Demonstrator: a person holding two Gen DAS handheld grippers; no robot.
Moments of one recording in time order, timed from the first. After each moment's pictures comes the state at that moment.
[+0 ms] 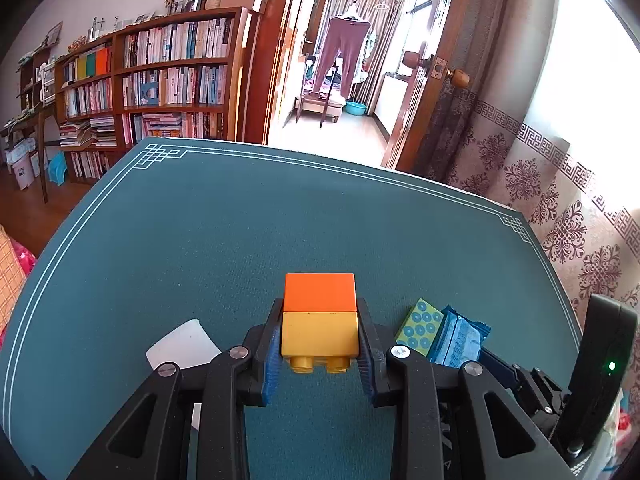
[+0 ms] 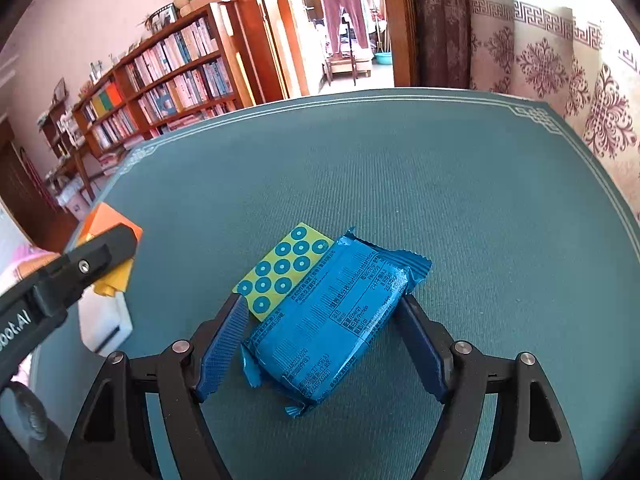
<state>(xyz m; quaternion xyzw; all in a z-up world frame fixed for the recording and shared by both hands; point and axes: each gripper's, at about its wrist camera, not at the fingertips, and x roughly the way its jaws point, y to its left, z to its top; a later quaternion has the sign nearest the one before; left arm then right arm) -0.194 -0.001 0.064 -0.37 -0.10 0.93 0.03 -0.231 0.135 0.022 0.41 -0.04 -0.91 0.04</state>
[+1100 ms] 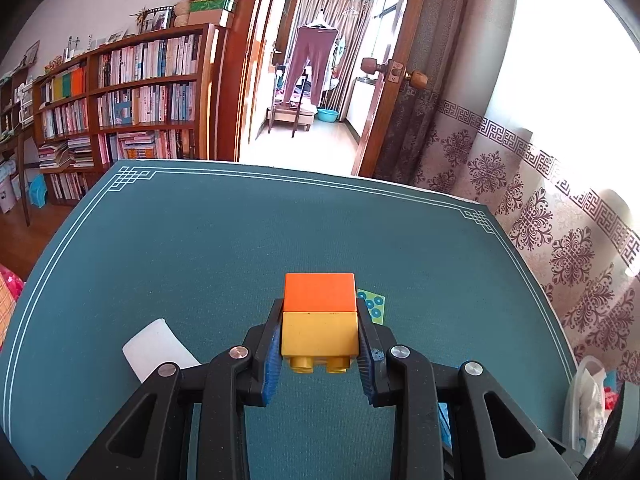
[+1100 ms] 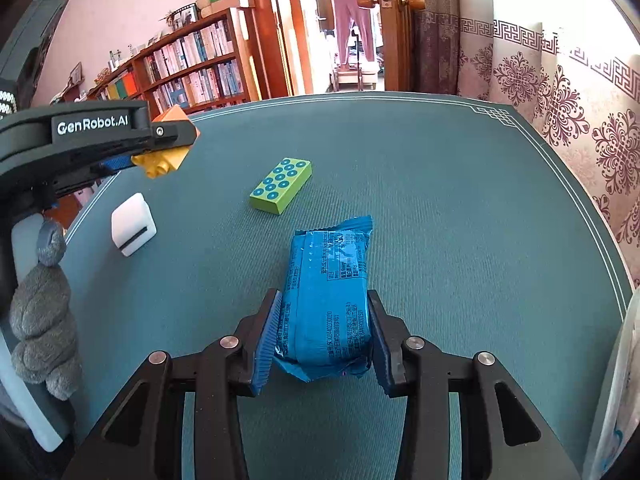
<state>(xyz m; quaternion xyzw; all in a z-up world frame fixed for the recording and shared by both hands) -0.177 0.026 0.083 -0.34 -0.08 0.93 0.08 -0.120 0.173 0.025 0.39 -0.02 -0.92 0.05</state>
